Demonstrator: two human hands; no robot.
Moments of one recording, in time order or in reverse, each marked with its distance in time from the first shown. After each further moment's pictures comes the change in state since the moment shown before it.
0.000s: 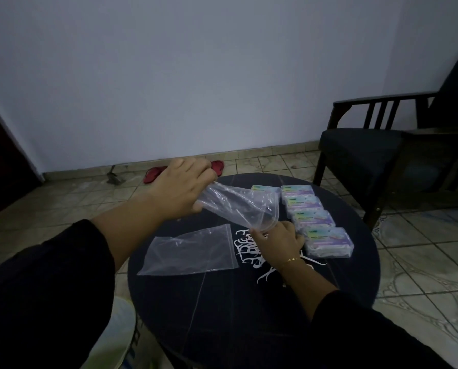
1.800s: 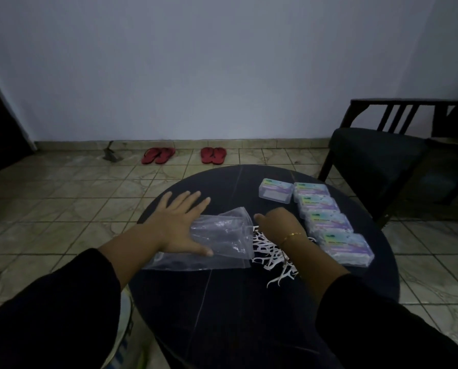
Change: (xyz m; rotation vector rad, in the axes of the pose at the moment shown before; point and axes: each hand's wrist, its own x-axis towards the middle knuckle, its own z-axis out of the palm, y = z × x) left_hand -0.069 0.029 0.073 -0.431 -0.715 -0.304; right_hand 0.051 -0.028 0.008 -0.137 -0.272 0.103
